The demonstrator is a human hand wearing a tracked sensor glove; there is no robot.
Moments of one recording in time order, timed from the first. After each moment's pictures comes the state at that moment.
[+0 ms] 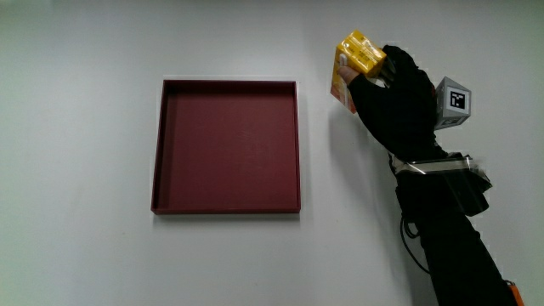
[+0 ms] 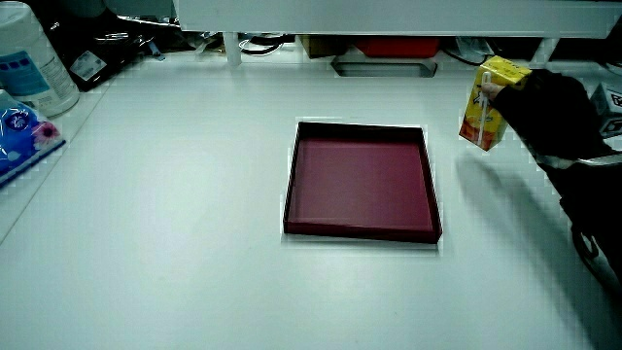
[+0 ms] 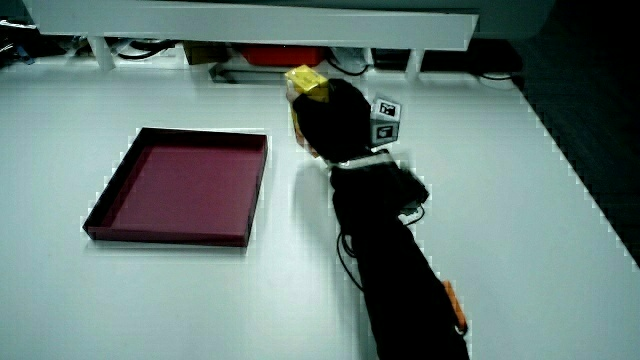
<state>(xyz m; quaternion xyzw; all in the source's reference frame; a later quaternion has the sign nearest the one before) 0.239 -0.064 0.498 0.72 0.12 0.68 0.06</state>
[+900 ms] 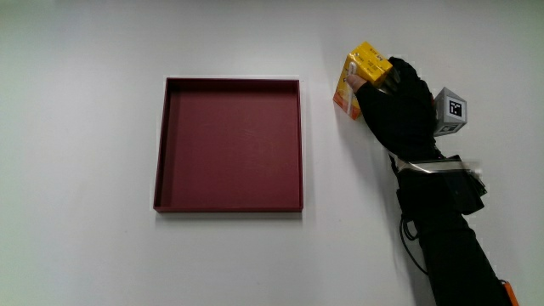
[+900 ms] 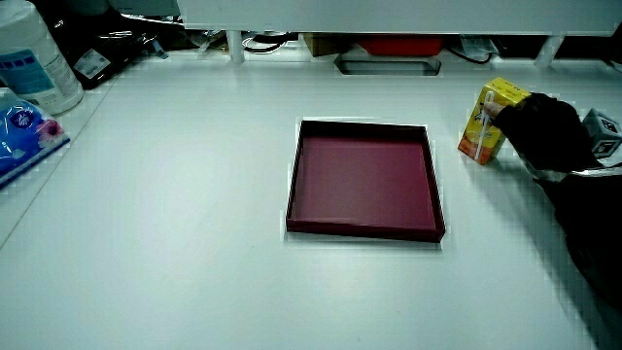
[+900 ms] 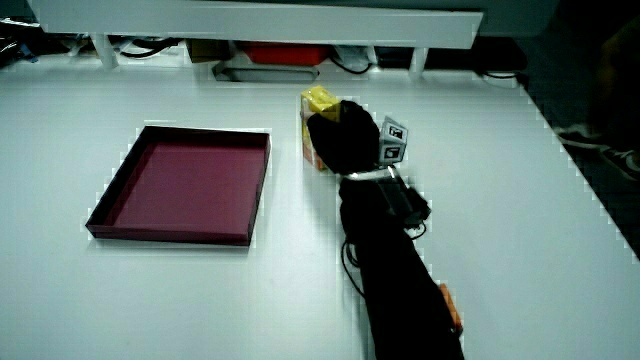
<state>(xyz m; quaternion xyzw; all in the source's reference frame) 0.260 -0.059 0.554 0.68 0.16 0.71 0.09</state>
